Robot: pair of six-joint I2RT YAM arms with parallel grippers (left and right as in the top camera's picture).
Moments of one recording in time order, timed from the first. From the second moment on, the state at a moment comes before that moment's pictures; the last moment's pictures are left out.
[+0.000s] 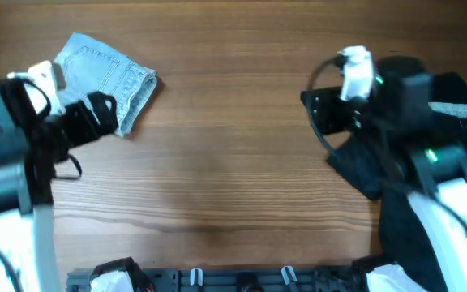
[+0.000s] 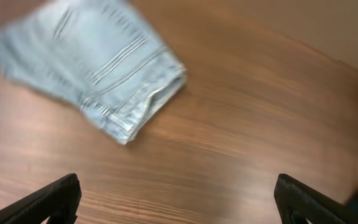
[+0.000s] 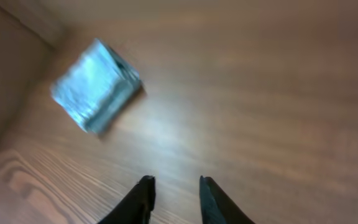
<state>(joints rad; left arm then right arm) 0.23 1.10 1.32 -1.01 0.26 -0.16 0.24 1.14 1.23 -0.72 -0.36 0.23</state>
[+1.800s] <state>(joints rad) 0.19 0.79 1.32 -1.10 0.12 -0.09 0.11 0.07 0.28 -0.24 -0.16 -0.09</state>
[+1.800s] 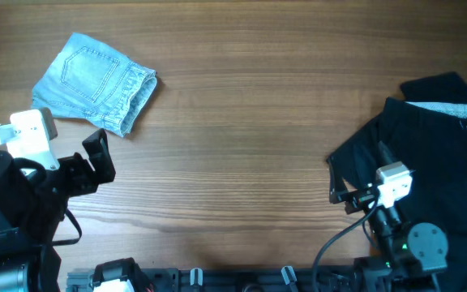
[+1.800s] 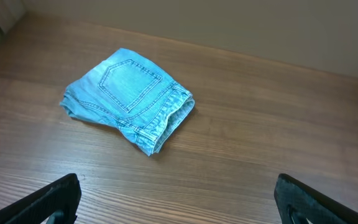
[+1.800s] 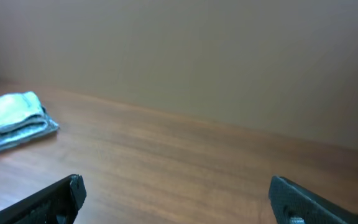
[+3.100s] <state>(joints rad) 0.13 0.76 1.31 -1.05 0.07 -0.08 0.11 0.02 0.01 0.01 -0.16 -0.10</state>
